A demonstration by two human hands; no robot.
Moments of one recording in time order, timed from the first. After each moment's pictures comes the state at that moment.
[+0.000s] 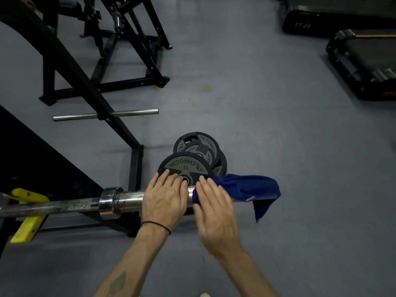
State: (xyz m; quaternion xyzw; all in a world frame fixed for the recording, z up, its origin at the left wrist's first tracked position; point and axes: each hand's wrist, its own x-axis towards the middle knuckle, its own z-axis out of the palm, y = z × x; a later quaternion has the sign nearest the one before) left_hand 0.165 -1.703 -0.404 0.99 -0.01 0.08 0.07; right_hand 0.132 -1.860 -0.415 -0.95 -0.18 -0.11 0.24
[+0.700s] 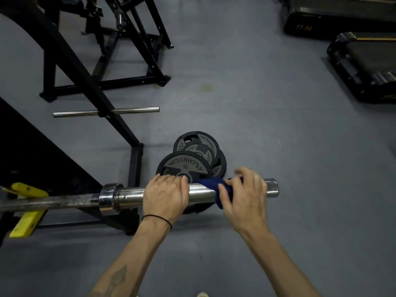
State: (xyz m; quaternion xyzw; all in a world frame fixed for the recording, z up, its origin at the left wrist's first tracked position) left_hand 0.169 -1.708 -0.395 0.99 0.00 0.13 0.08; right_hand 0.169 -1.910 -0.398 -0.97 -0.09 -0.18 0.16
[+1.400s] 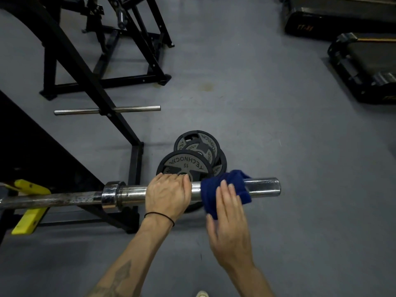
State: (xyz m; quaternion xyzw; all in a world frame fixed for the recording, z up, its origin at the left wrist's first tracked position) left_hand 0.169 -1.707 -0.395 0.99 -0.01 0.14 0.09; right_hand 0.099 -1.881 -0.428 -0.96 -0.12 -0.11 0.23
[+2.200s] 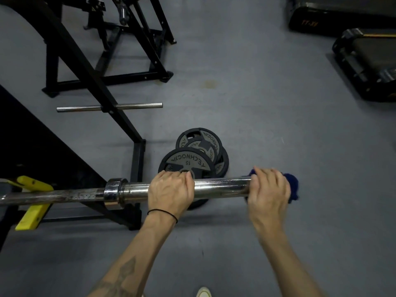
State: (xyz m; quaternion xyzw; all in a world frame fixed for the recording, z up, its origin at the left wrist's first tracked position) left_hand 0.171 -1.708 -0.395 0.99 -0.01 0.14 0.07; right_hand 0.174 -1.940 -0.420 -0.97 0.07 -0.19 0.16
